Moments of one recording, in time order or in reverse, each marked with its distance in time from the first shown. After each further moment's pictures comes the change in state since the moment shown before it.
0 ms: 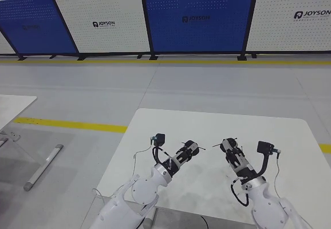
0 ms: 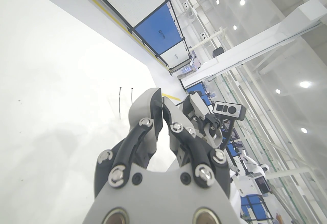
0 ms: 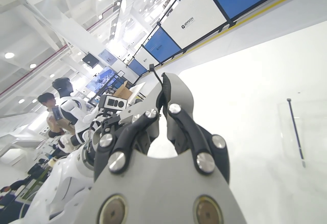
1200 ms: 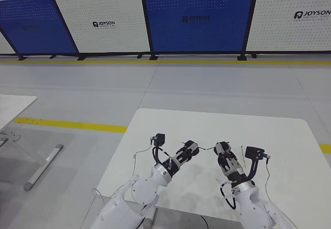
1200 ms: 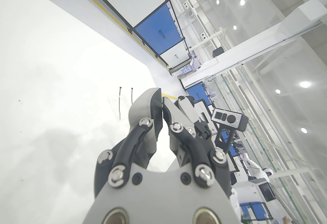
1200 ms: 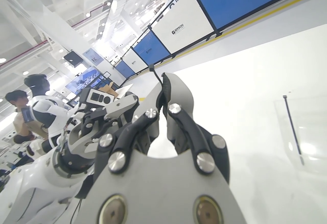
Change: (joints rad) left arm 0.000 0.000 0.000 0.000 0.000 0.000 0.000; right arm -0.014 -0.032 -0.056 0.015 -0.134 0.040 -0.067
